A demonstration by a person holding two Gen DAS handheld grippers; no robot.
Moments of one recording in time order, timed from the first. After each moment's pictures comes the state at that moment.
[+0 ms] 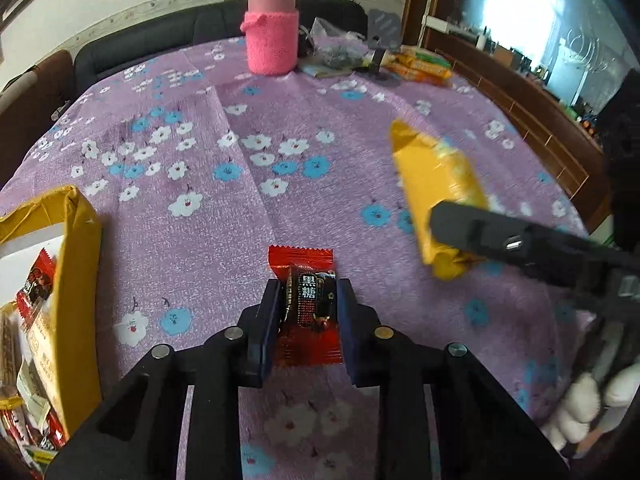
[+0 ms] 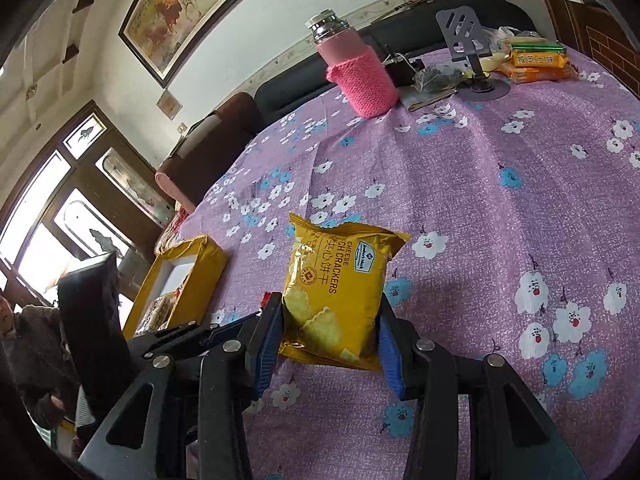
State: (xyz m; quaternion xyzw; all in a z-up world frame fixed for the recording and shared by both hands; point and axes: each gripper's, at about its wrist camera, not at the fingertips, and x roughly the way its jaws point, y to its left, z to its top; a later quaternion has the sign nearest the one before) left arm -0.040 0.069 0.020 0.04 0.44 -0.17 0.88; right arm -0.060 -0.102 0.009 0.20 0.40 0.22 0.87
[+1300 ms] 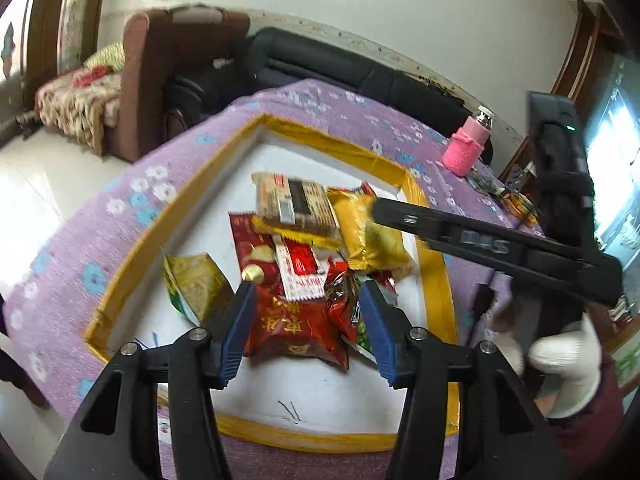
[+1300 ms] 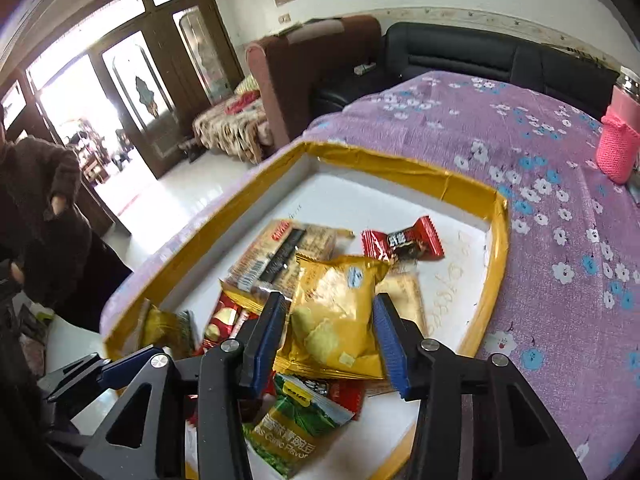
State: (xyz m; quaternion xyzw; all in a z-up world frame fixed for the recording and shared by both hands) left arm -0.193 0.326 0.052 -0.17 0.36 0.03 0.92; right arm -0.092 0.205 0.040 -0.04 0.42 0.35 0.84
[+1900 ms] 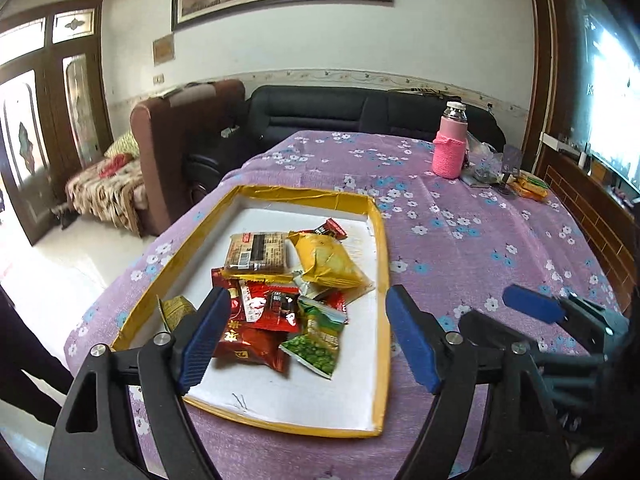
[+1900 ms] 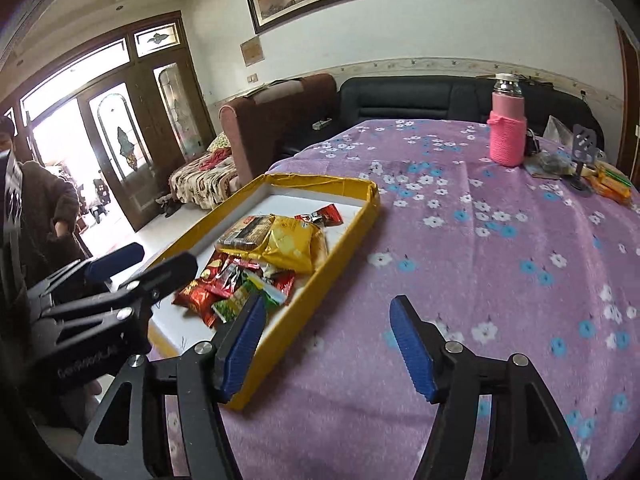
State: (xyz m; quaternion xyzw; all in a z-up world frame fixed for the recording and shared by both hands) left arm -0.217 0.226 0.100 -0.03 0.30 0.09 0.95; right arm -0.206 0.066 0.064 0.00 0.33 0.28 0.90
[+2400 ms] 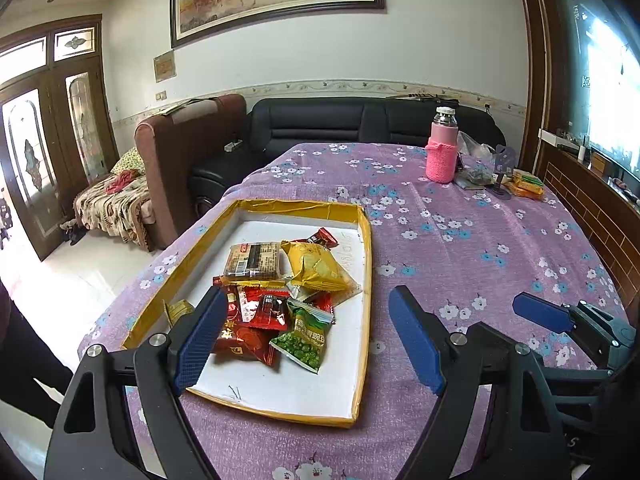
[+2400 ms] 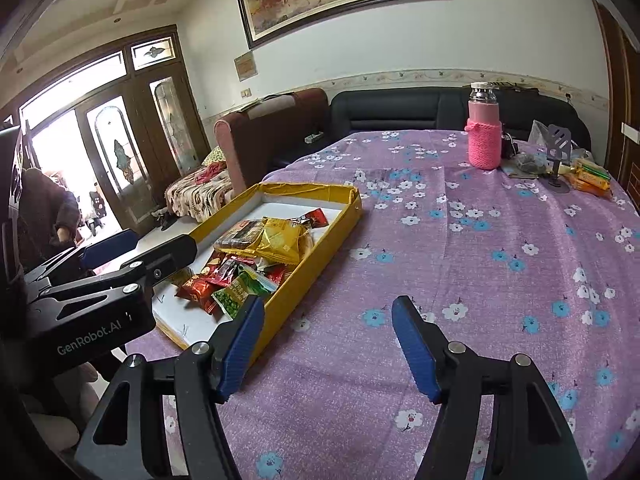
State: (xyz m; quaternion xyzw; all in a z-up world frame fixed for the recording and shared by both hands) left arm -0.235 0.203 0.114 -0.01 0.28 0.10 0.95; right arm -0.236 0.035 0.071 0.01 0.31 0.27 0.91
